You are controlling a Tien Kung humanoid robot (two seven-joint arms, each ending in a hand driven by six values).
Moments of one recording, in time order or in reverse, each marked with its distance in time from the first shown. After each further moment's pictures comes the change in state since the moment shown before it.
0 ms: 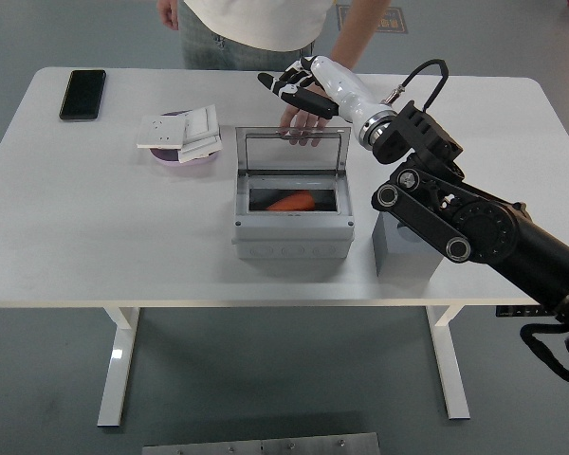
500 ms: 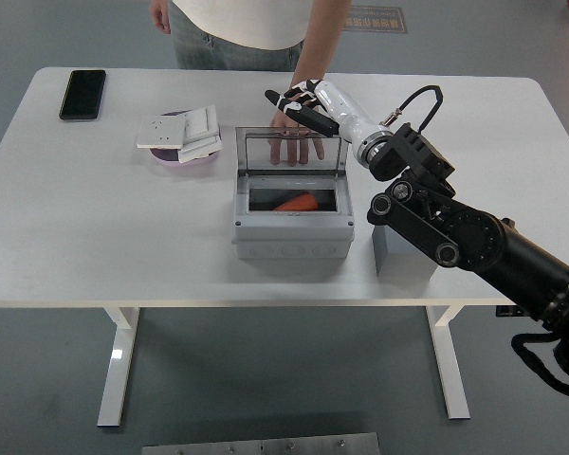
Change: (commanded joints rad) left arm -0.008 0.001 -0.004 -0.001 0.013 -0.001 0.004; right arm -0.027 0.037 -0.025 -0.099 0.066 -0.022 0.035
